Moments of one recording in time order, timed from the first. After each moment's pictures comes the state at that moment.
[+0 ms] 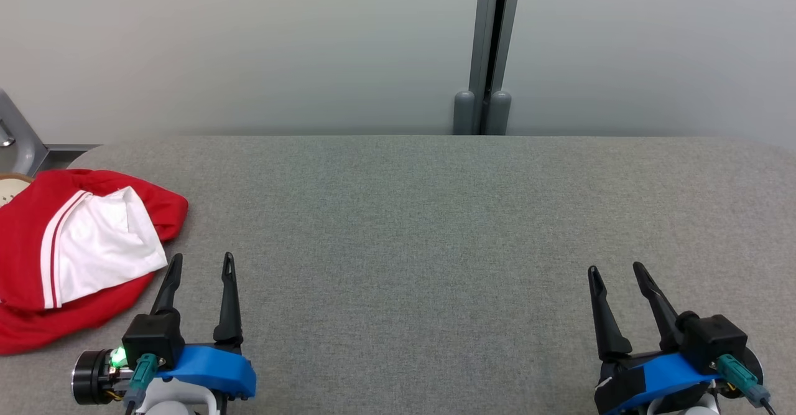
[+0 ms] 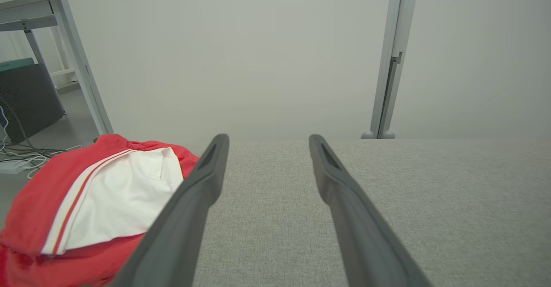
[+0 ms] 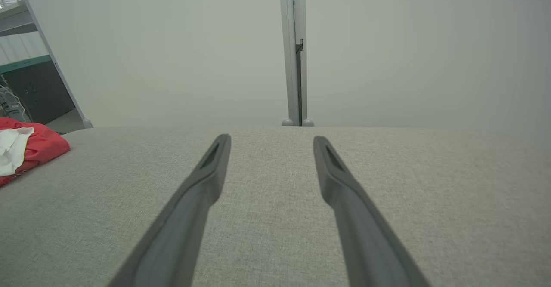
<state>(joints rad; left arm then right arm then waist) -0.12 0.12 -0.07 0.36 -0.11 -0.01 -0.26 -0.08 -0.05 0.01 0.29 0.14 0.13 -0.26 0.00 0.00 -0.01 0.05</state>
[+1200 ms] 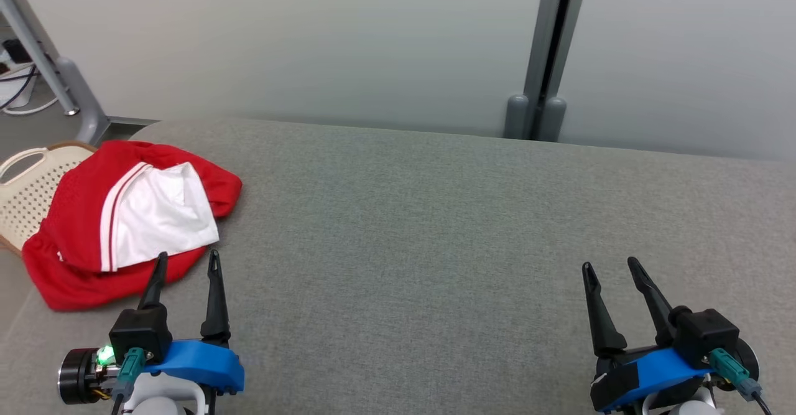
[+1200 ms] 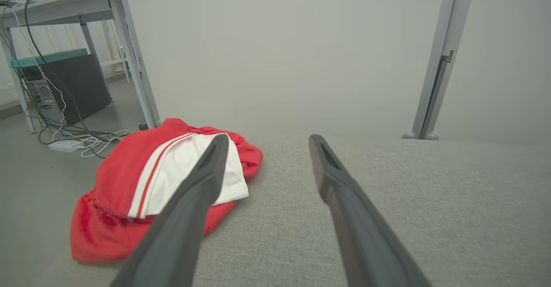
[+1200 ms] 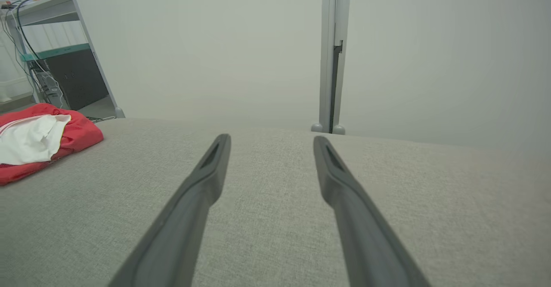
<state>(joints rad) -0.13 0.15 -0.08 0.37 -0.15 0.02 -0.25 -0.10 -0.05 0.02 0.30 0.11 0.13 -0.26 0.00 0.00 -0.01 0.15</state>
